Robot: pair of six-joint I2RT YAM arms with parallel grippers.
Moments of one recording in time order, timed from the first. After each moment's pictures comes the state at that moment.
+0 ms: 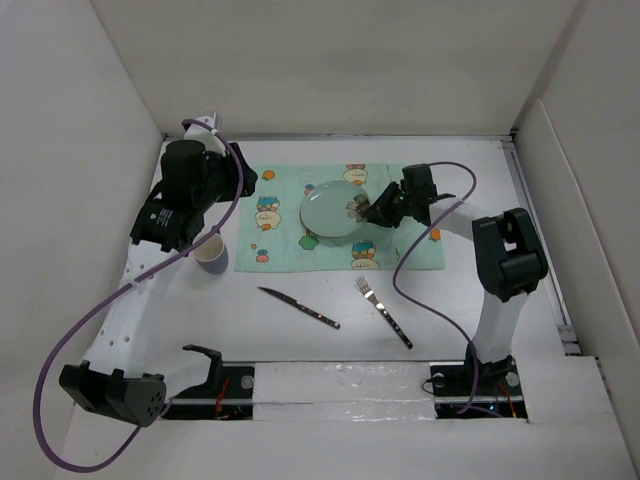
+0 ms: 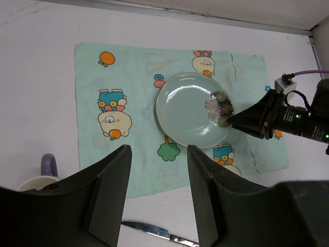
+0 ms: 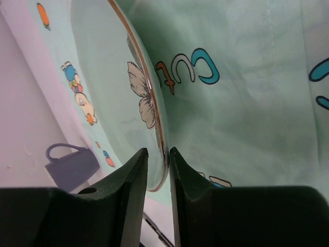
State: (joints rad) left arm -0.26 1.14 1.35 -0.60 0.03 -0.34; right arm 0.30 1.92 1.20 -0.04 -0.39 0.99
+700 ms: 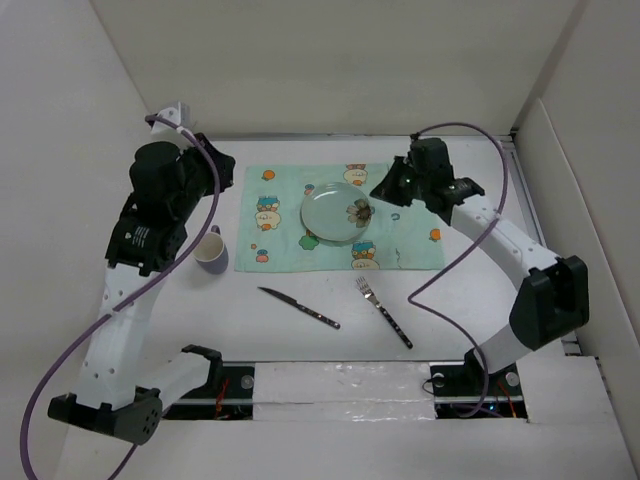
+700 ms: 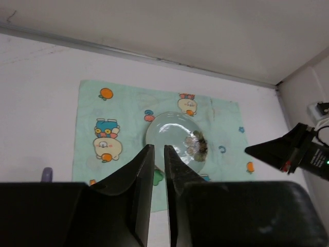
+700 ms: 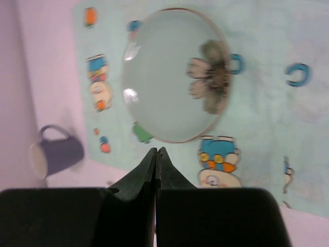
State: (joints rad) left arm -0.26 1.06 1.43 -0.60 -0.05 -0.41; right arm 0.37 1.58 1.29 -0.37 -0.16 0.74
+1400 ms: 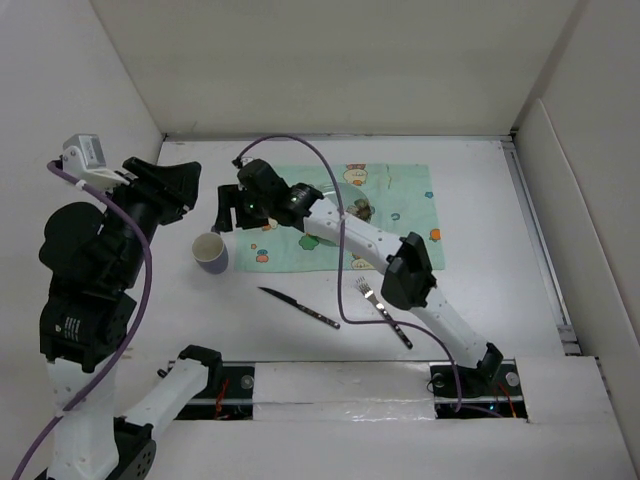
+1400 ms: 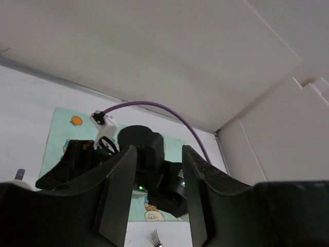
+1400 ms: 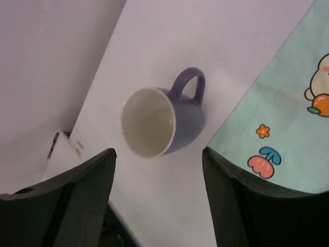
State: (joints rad) left arm -0.26 0.83 1.58 -0.73 -0.10 -0.61; right arm 0.97 2.42 2.44 -0.58 -0.12 0.65
